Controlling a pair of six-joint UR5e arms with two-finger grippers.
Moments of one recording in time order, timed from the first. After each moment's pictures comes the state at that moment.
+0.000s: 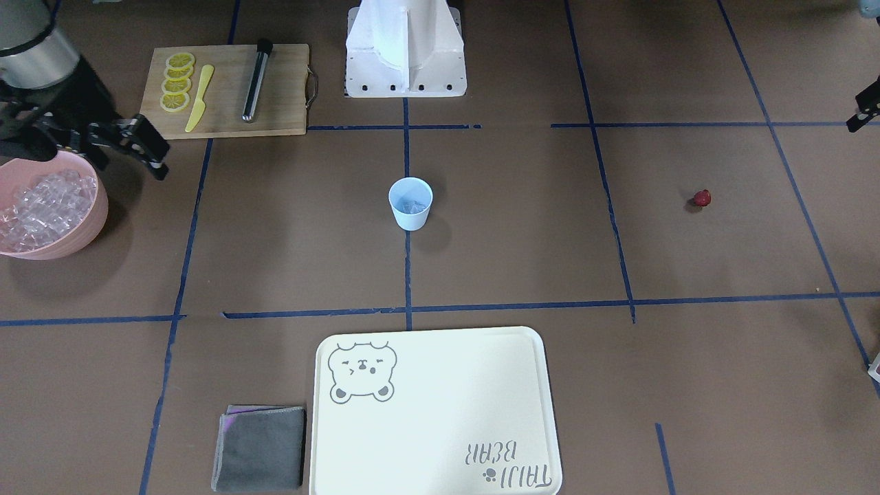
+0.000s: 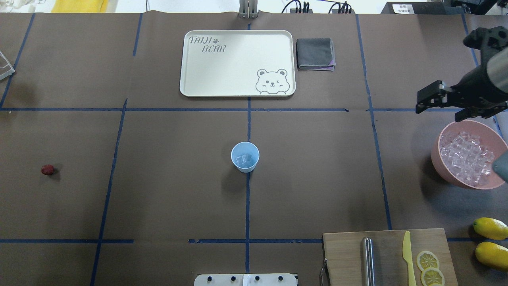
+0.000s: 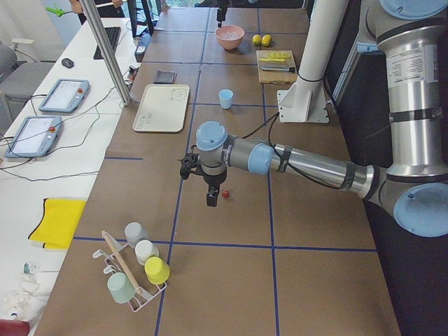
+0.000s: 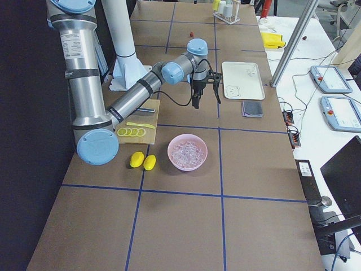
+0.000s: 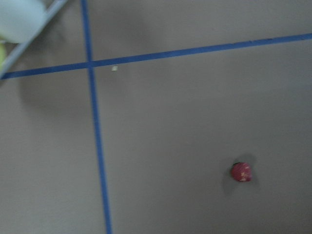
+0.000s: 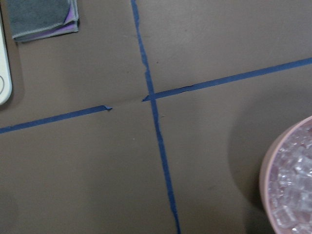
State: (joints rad) left arm -1.30 -1.43 -1.95 -1.60 -2.37 -0.23; right arm 1.07 -1.48 2.16 -1.68 2.21 0.91
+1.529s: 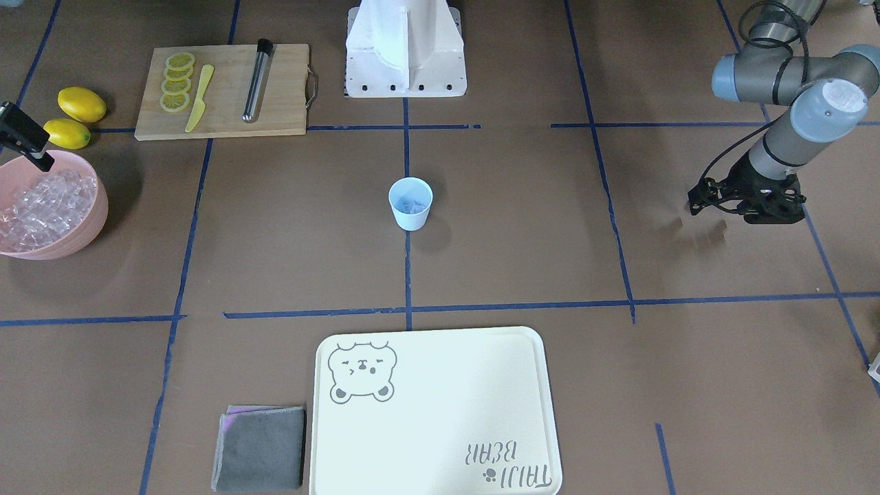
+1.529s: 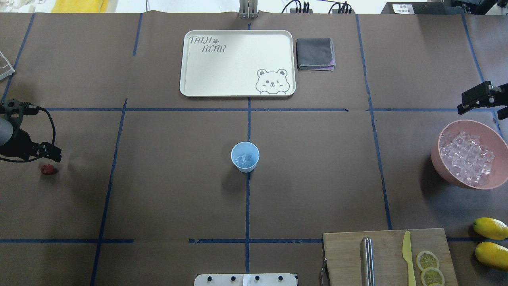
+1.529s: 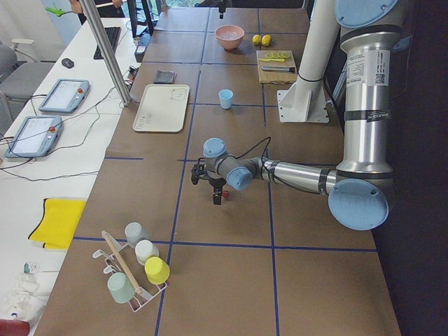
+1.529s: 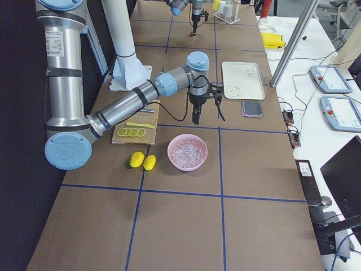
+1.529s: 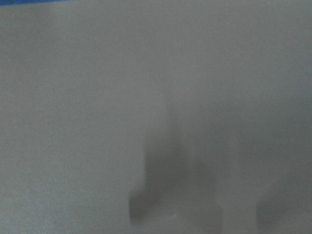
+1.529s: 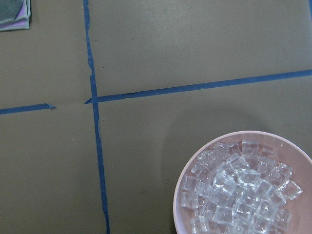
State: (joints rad) left arm -0.89 -1.52 -1.66 -2.06 -2.16 -0.77; right arm 1.17 -1.56 2.14 -1.68 2.25 0.73
